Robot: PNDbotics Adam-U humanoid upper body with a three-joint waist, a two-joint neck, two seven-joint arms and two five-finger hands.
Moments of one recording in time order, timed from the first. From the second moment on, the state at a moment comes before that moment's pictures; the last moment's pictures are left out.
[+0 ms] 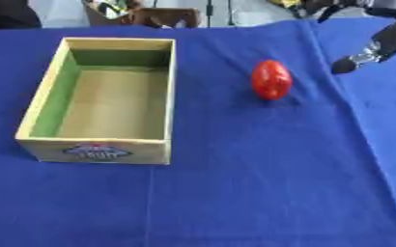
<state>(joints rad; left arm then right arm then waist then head) -0.38 0.19 0.22 -1.98 0.04 -0.28 0.15 -0.78 -1.00 0.02 -1.32 0.28 -0.40 0.69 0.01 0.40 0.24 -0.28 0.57</state>
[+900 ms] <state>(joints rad) -0.40 0.19 0.22 -1.98 0.04 -0.28 0.14 -0.82 -0.98 0.03 -1.21 0.39 -0.43 0.63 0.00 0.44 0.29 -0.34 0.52</state>
